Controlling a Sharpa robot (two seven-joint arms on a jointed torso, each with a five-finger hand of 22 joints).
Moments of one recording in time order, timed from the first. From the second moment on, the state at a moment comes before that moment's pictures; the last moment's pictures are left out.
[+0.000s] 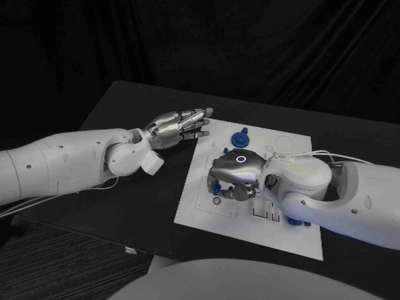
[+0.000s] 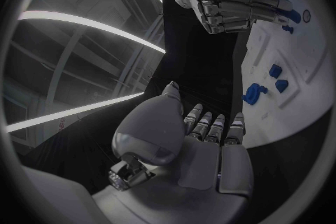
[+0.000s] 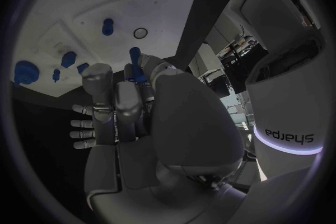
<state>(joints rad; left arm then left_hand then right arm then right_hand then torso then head) 1.21 -0.84 -0.21 1.36 -0.10 0.28 0.46 1.33 0.28 -0.23 0.28 0.34 0.24 0.07 0.05 0.03 0.05 0.10 0.05 0.02 0.01 0.15 0.01 0.00 0.17 0.01 0.28 0.01 0.04 1.24 -0.66 -0.21 1.76 -1.80 -0.09 -0.07 1.58 -0.16 0.38 0.14 0.29 1.11 0.12 0.16 0.19 1.20 0.12 0.13 0.07 1.46 -0.04 1.16 1.01 0.14 1.40 0.06 0.79 1.31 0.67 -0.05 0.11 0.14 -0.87</state>
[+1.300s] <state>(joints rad) 1.21 -0.84 -0.21 1.36 -0.10 0.29 0.46 1.33 0.28 -0.23 0.29 0.34 0.24 0.07 0.06 0.03 0.05 0.10 0.05 0.02 0.01 0.15 0.01 0.00 0.17 0.01 0.28 0.01 0.04 1.18 -0.67 -0.21 1.75 -1.86 -0.09 -0.06 1.58 -0.17 0.38 0.13 0.29 1.11 0.12 0.16 0.19 1.20 0.11 0.11 0.07 1.46 -0.04 1.16 1.01 0.14 1.40 0.06 0.79 1.31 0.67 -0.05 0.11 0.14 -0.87</state>
